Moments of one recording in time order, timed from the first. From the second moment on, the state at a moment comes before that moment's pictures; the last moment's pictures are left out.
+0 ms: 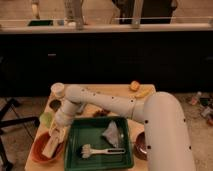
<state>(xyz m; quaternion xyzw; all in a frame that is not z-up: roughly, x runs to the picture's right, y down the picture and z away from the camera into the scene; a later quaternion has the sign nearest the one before) -0.258 0.223 0.735 -0.34 -0.52 -0.31 0.72</state>
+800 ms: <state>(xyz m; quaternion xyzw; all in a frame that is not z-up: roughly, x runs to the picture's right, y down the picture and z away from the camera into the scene) -0.282 0.206 0.762 -0.33 -0.54 -0.34 0.70</state>
